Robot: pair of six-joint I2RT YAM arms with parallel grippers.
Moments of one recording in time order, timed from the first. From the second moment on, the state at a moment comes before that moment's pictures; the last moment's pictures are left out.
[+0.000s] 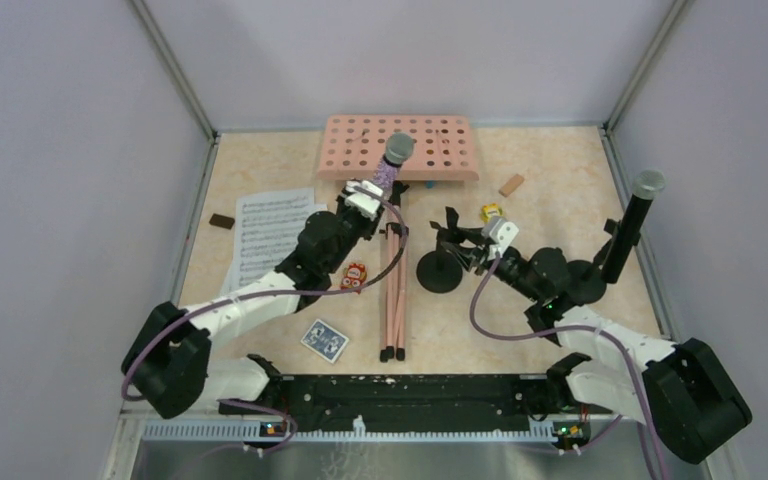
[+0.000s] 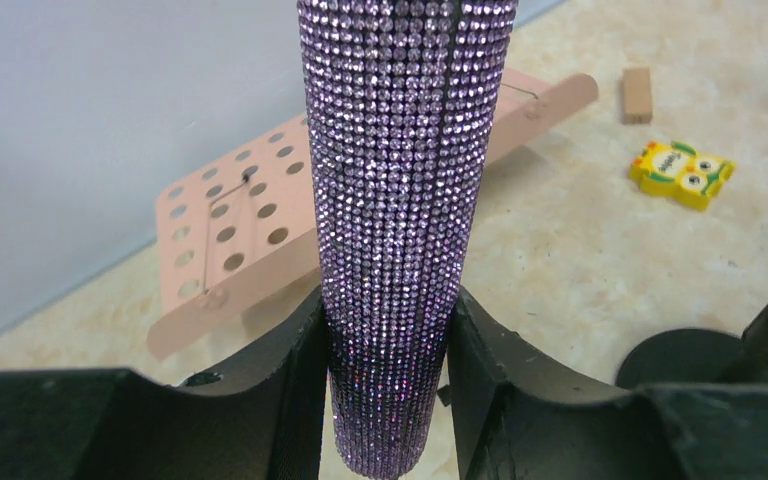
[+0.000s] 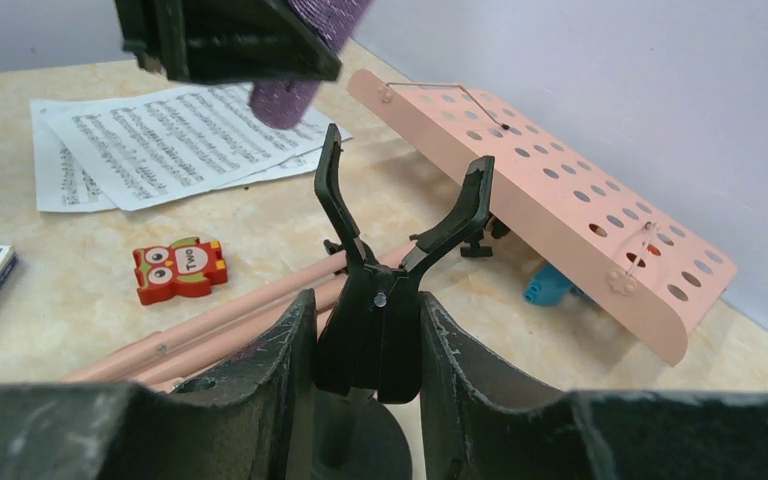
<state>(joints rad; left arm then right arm) -0.69 1.32 0.68 0.64 -0.13 0.29 0.52 1.05 0.30 0.89 -0.39 -0.16</state>
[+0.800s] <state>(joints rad) -0.68 1.20 0.56 -0.17 -0.41 -0.39 0.52 0.98 0.34 0.74 -0.34 -0.12</state>
